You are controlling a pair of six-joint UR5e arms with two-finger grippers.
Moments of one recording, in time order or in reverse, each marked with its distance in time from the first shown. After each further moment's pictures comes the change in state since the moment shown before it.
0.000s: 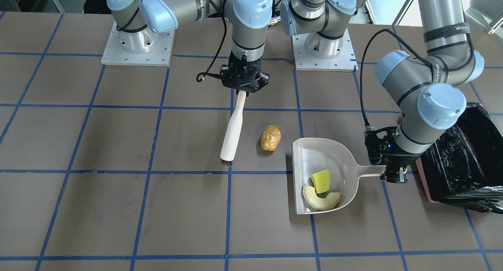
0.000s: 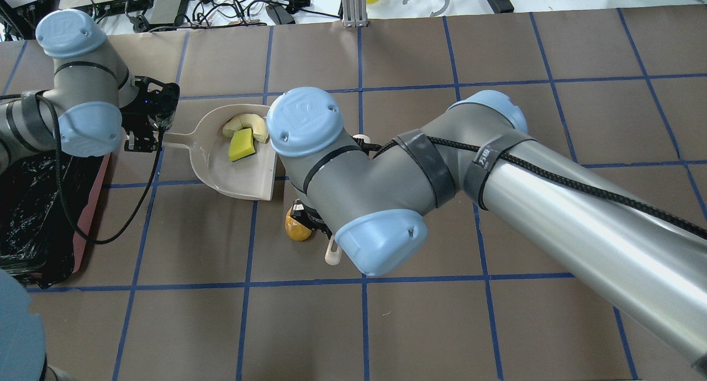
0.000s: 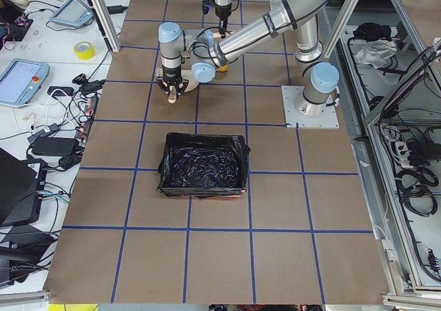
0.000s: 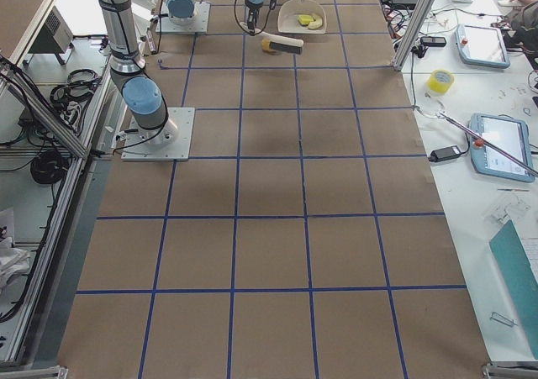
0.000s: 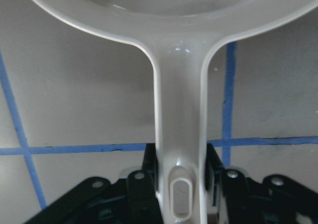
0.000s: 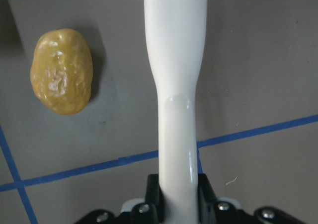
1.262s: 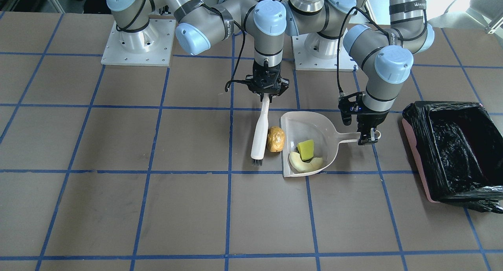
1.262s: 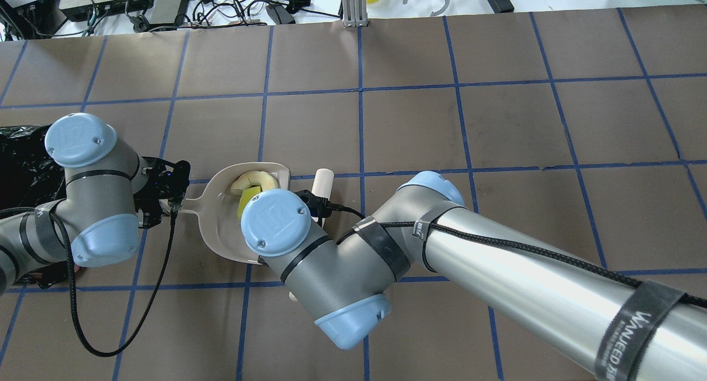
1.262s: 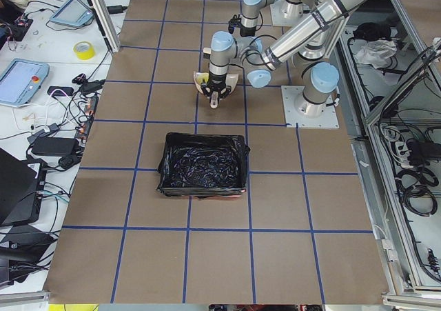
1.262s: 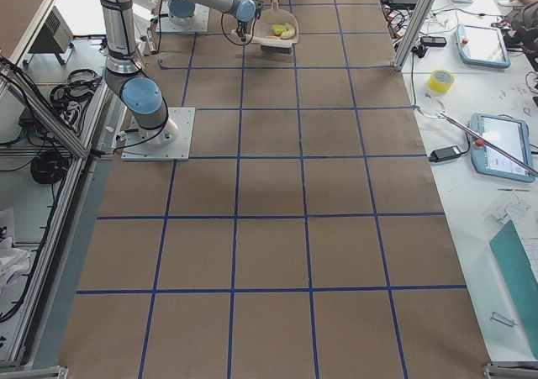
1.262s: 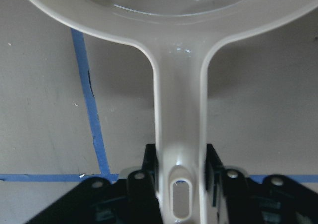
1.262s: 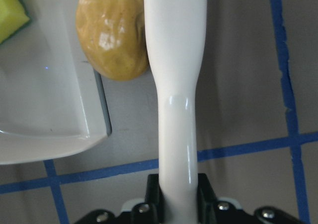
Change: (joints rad) left arm 0.013 0.182 -0.371 0.237 0.016 0.013; right arm 0.130 0.147 0.081 -0.389 0.020 0.107
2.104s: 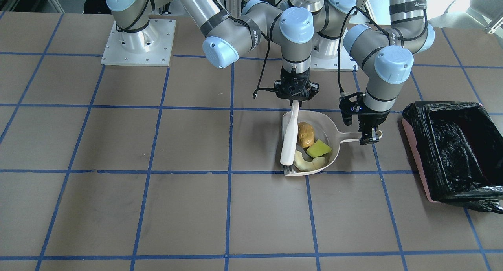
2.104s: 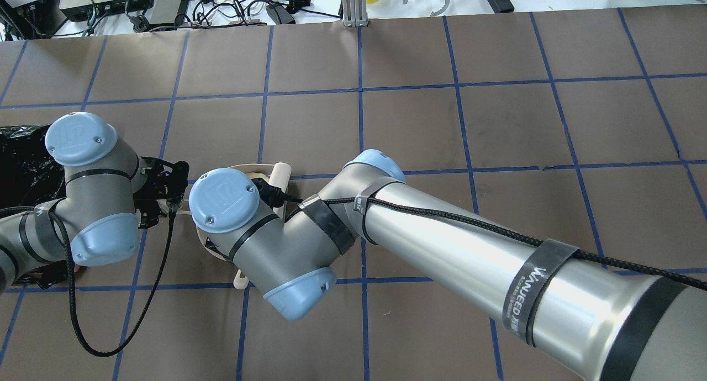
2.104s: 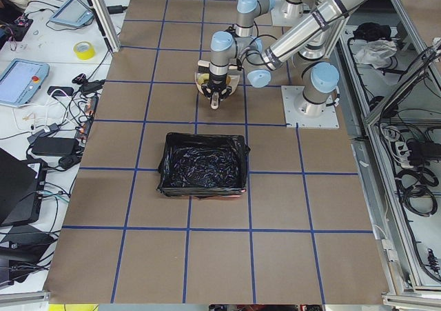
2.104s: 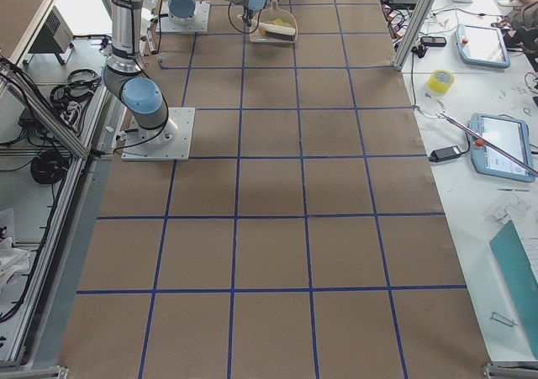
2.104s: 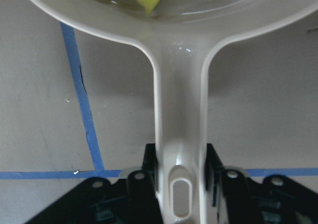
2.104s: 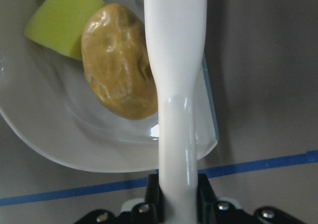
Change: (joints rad) left arm 0.000 0.000 0.004 -0.003 0.017 0.002; right arm 0.053 0.137 -0.205 -0.001 0.096 0.129
